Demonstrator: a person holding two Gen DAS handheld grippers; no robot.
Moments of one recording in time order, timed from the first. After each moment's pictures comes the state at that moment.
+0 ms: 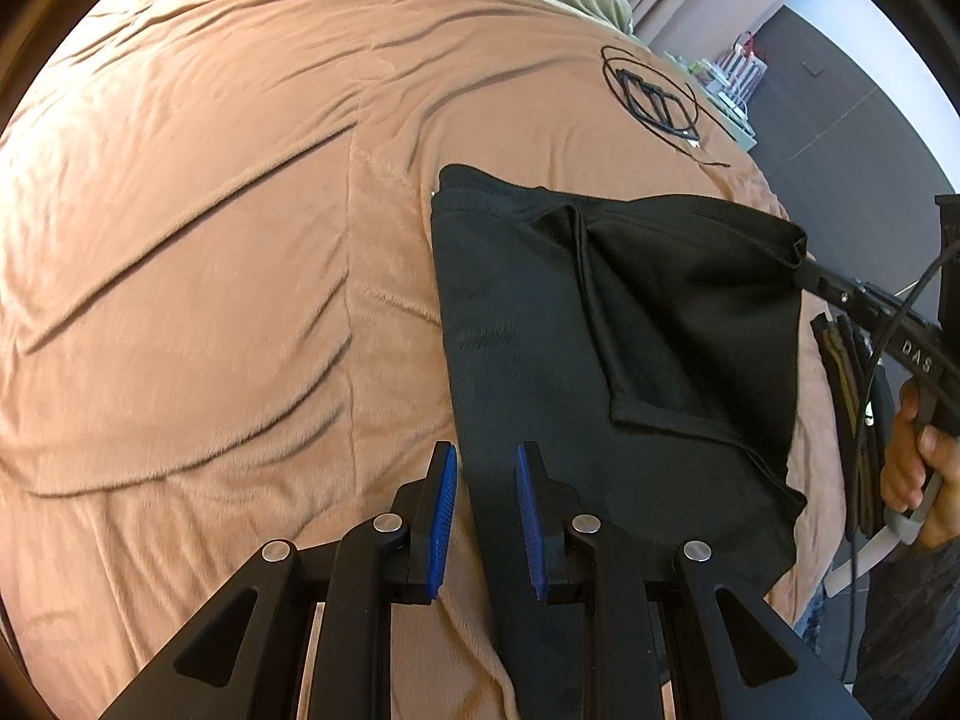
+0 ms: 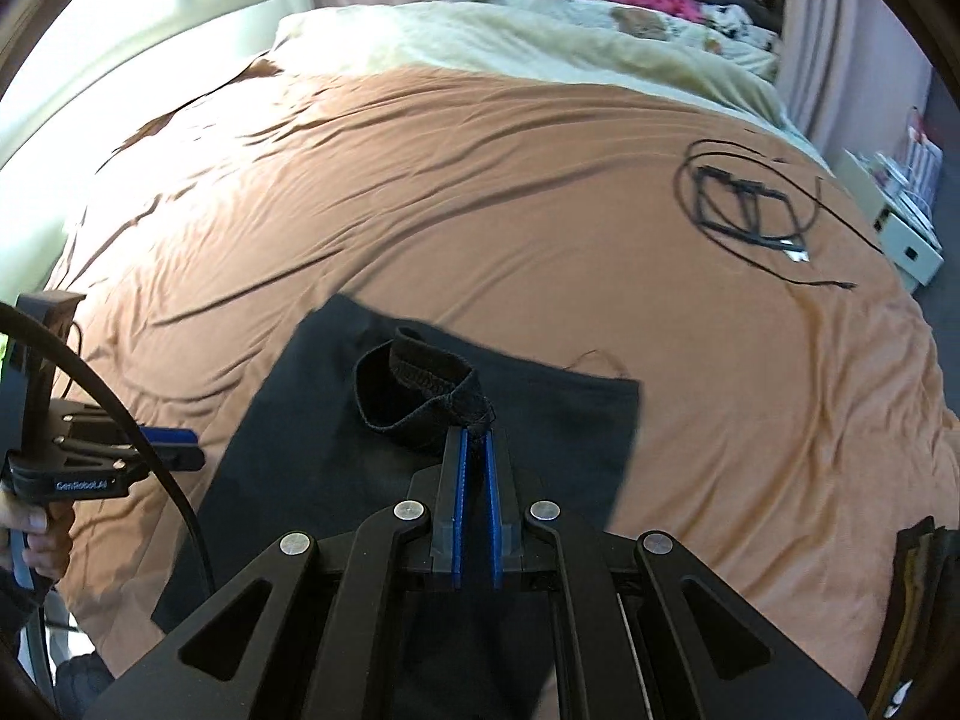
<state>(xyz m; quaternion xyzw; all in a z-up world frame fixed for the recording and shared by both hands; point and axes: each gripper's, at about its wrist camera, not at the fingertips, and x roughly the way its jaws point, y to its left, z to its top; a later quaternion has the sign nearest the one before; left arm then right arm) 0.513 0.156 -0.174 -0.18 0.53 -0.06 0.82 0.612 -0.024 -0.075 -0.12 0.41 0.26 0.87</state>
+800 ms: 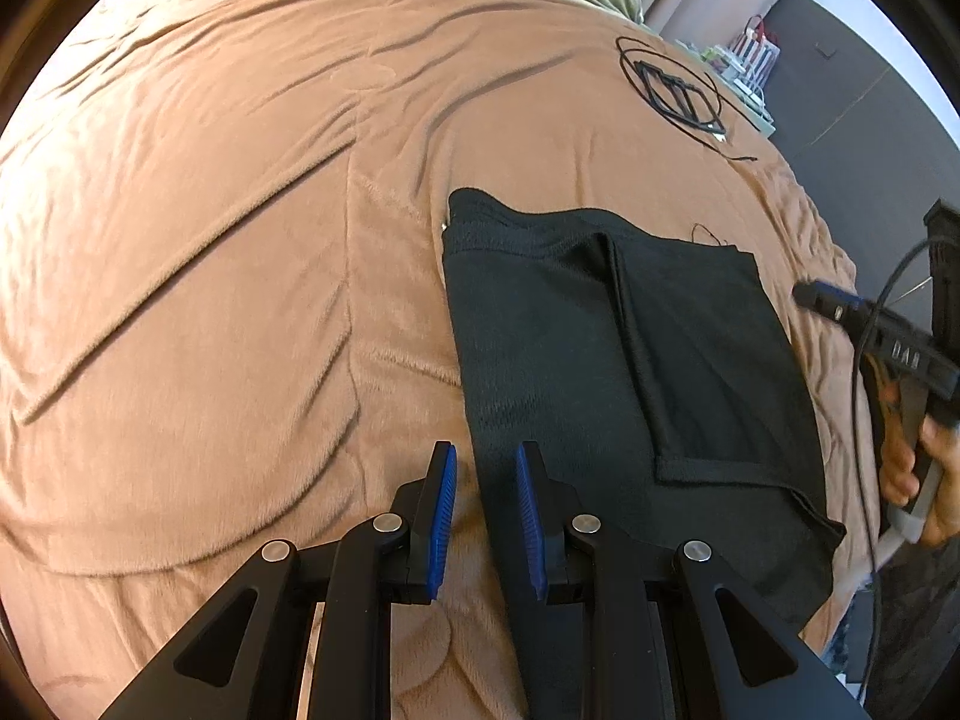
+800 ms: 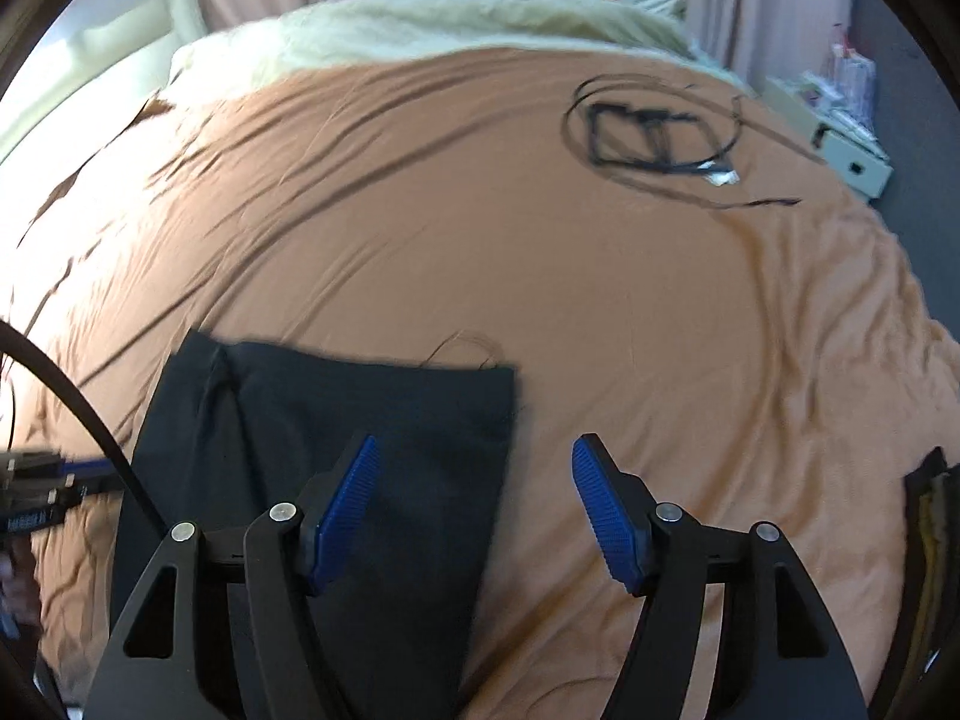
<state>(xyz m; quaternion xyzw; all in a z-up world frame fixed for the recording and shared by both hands) 0.550 0.155 -0.184 -0.14 0.54 -0.04 0.83 0.652 -0.016 -0.130 -0.08 0.45 0.19 0.87</state>
